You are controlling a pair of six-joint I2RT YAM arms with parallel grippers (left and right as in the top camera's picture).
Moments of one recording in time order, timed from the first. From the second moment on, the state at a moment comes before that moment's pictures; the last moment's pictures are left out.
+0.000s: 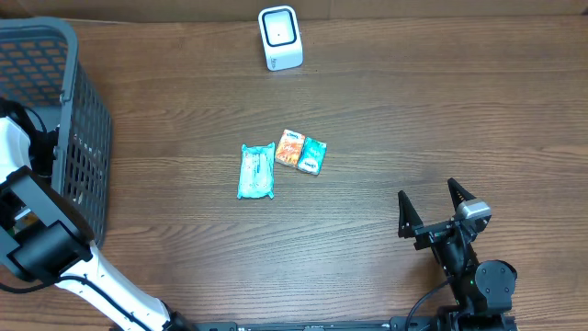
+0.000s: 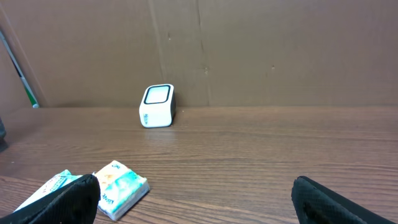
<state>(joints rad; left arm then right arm) 0.64 2.17 1.71 -1.17 0.05 0.13 0.04 0.01 0.02 -0.01 -0.23 0.12</state>
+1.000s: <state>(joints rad) 0.64 2.16 1.70 -1.21 0.05 0.11 0.04 0.01 0.02 -0.01 -0.23 0.12</state>
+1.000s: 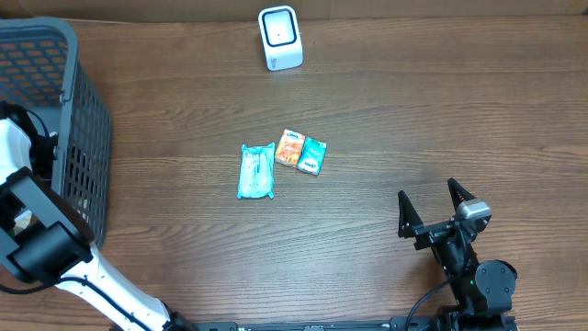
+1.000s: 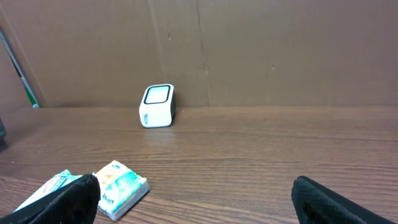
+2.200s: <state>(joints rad) 0.63 2.18 1.95 -1.33 -0.27 -0.16 0.04 0.01 0.02 -0.01 -0.23 0.12</state>
